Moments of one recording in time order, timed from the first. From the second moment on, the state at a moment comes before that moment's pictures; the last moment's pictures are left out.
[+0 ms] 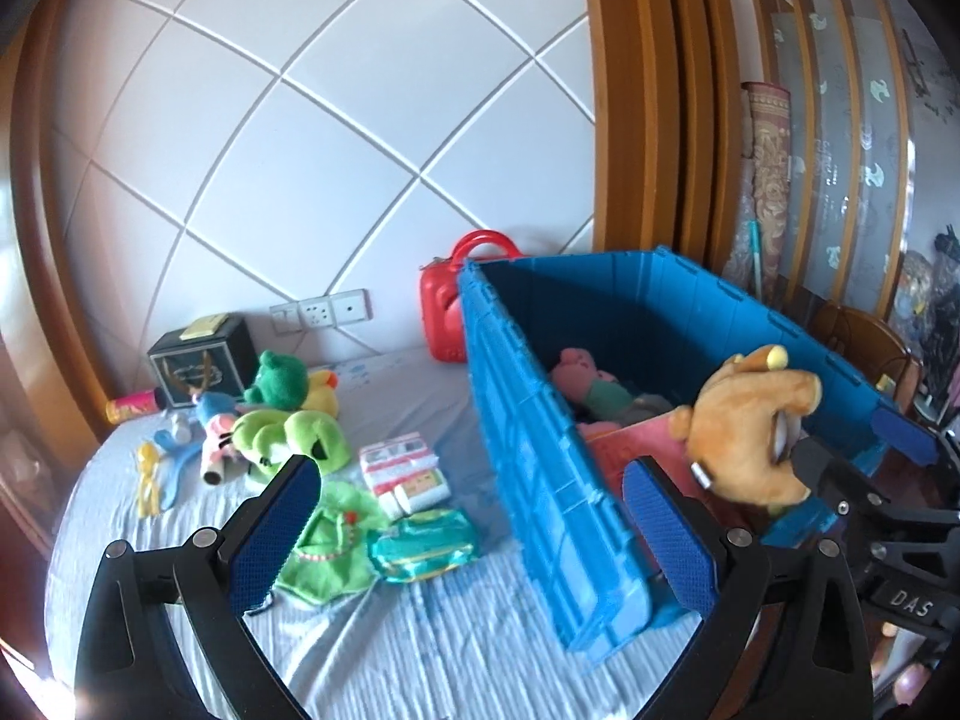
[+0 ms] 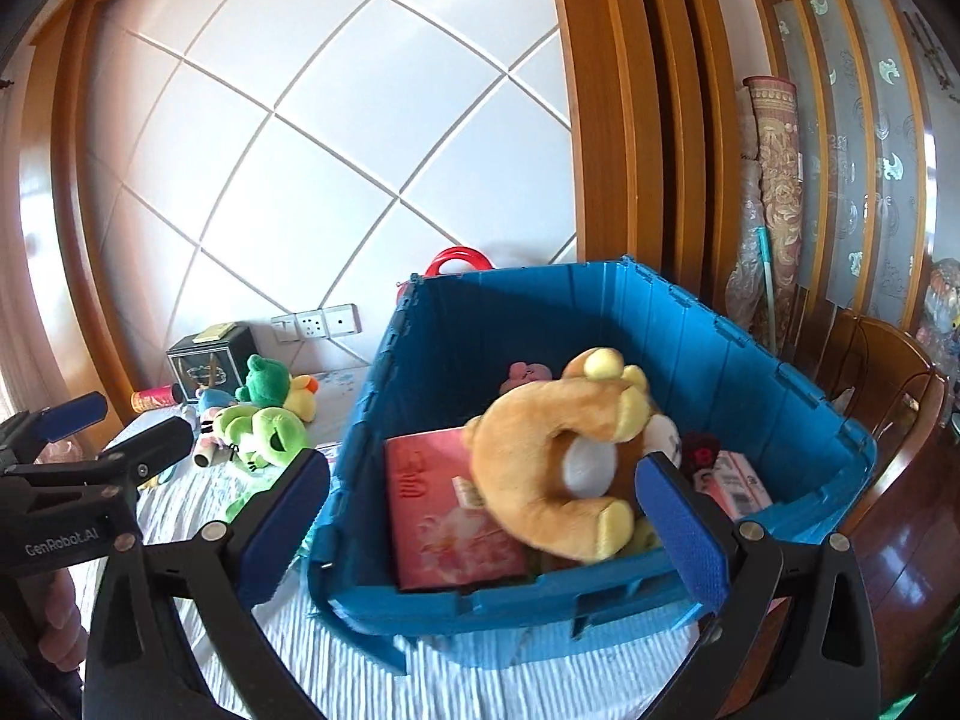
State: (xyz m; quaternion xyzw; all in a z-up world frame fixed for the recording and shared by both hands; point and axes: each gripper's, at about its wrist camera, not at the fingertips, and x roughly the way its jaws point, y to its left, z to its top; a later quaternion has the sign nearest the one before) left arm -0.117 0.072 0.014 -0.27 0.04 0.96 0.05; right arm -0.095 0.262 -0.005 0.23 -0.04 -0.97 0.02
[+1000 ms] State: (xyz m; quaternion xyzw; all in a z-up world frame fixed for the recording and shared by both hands) left arm -0.001 -0.079 -0.015 -0.29 0.00 0.96 -0.01; right arm 0.014 0.116 -0.011 0.23 0.00 -0.97 0.04
